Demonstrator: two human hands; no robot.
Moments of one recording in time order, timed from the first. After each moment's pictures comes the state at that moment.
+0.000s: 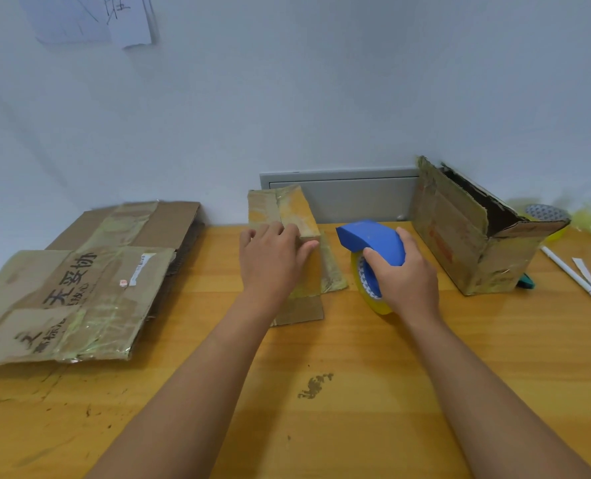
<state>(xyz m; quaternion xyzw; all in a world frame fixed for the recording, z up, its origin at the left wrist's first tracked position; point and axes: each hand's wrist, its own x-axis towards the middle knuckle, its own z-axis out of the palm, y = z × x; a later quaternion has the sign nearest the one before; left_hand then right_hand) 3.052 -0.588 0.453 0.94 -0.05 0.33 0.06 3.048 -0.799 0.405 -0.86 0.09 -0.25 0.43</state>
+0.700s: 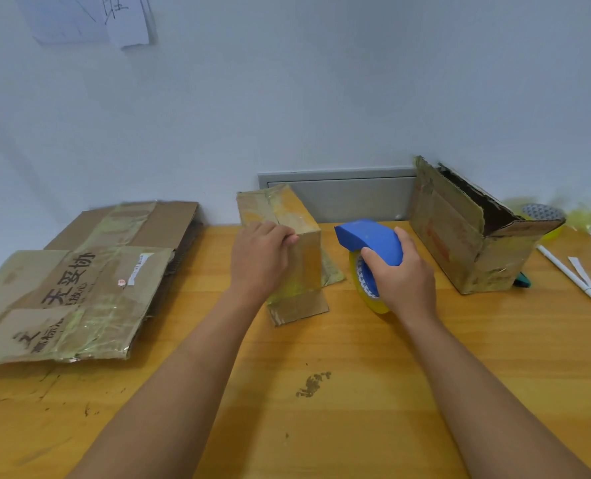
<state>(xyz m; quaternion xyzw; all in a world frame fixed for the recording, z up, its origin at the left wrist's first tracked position) 3.056 -0.570 0.455 0.92 -0.11 0.32 0.19 3.046 -0.799 0.406 -0.86 0.09 -0.25 0.43</state>
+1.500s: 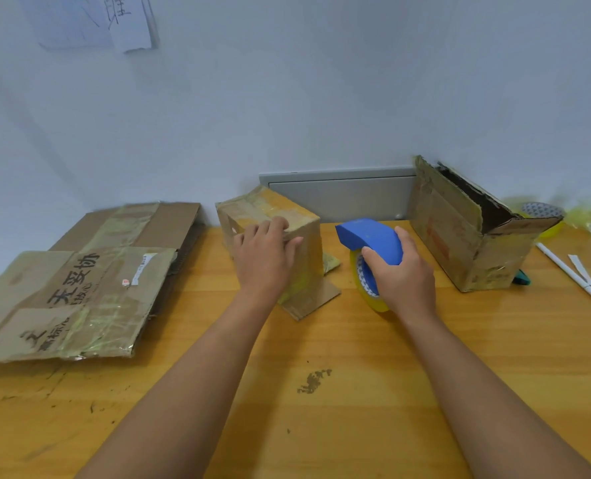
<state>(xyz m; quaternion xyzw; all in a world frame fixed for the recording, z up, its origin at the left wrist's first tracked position) 3.056 -0.583 0.447 0.93 -0.02 0.34 0.16 3.043 -0.799 0.405 -0.86 0.09 -0.25 0.43</state>
